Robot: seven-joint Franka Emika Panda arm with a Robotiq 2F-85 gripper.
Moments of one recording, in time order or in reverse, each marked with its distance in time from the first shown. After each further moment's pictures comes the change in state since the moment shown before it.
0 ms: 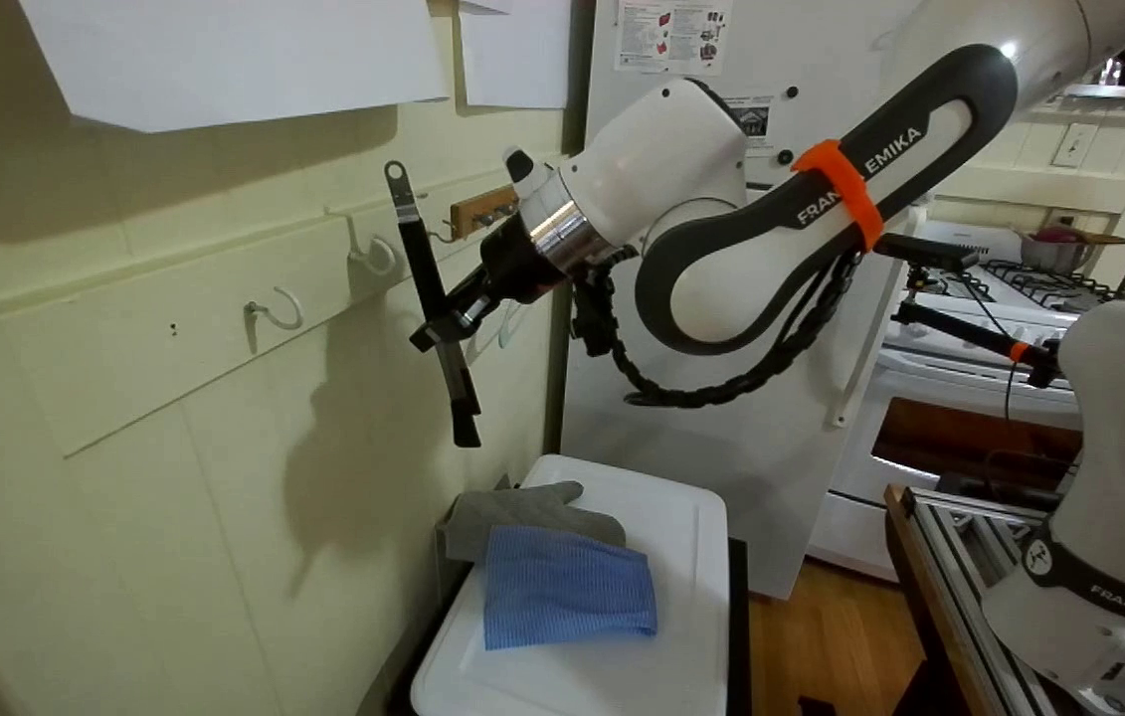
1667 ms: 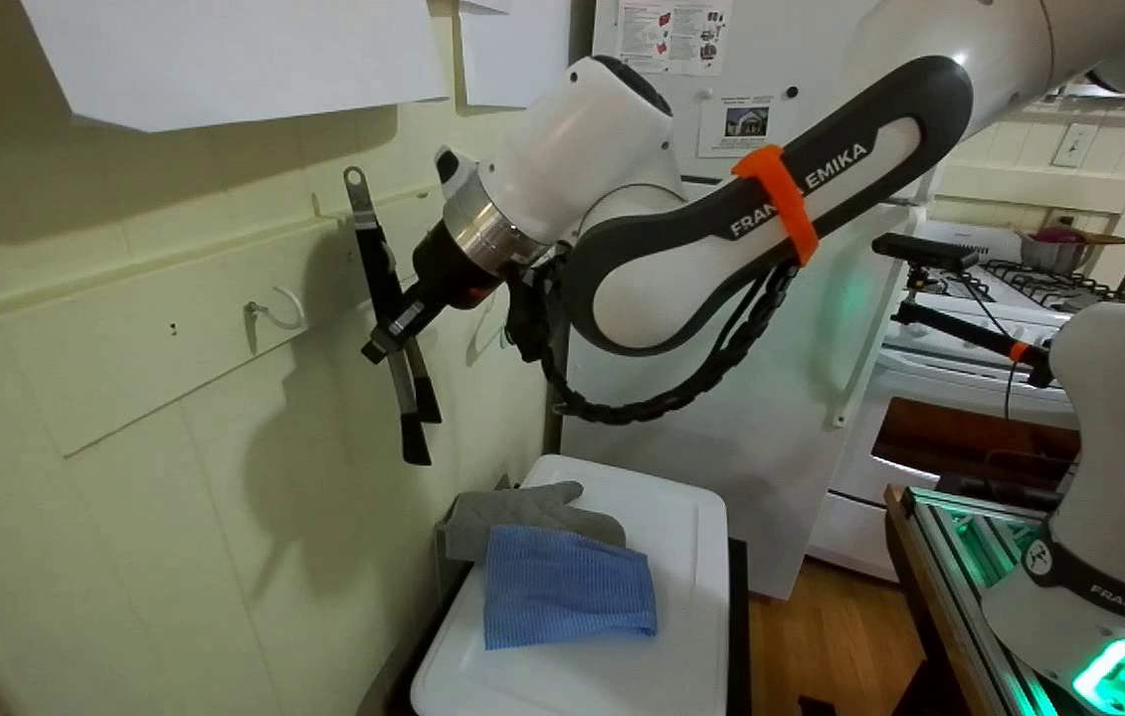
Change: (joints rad) arm 0.186 0.156 -0.183 0.225 -0.002 -0.195 0.177
